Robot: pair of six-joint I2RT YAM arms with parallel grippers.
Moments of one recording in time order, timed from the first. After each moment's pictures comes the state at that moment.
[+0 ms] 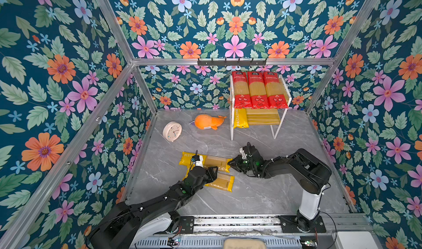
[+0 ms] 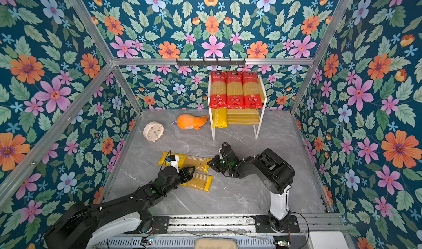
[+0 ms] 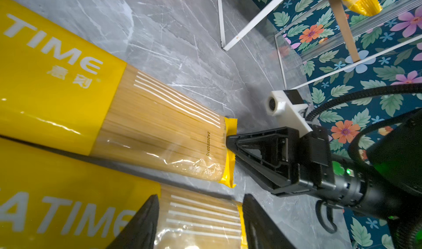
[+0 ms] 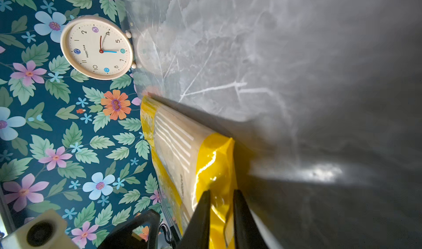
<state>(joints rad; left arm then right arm) -0.78 1.02 0.22 0.27 -0.14 -0.92 0.68 1.88 0.75 0.52 -0.40 1.24</state>
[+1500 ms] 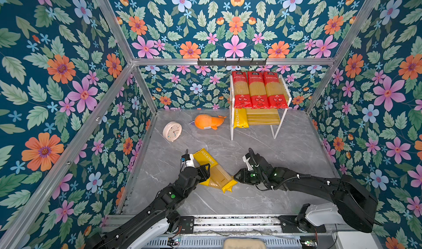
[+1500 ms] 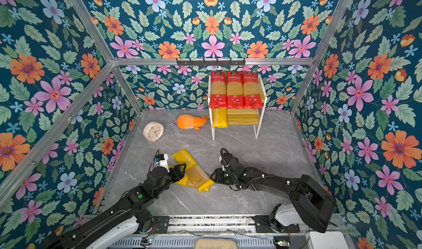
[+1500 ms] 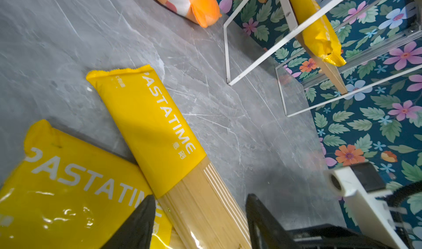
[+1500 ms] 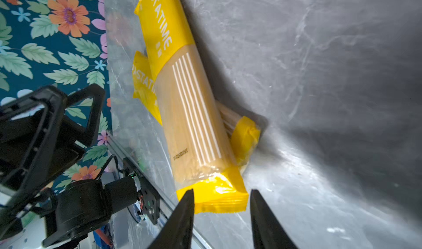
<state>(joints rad) -0.74 0.69 0.26 -0.07 -0.21 -0.91 0.85 1.38 0.66 -0.08 -0.26 0.94</state>
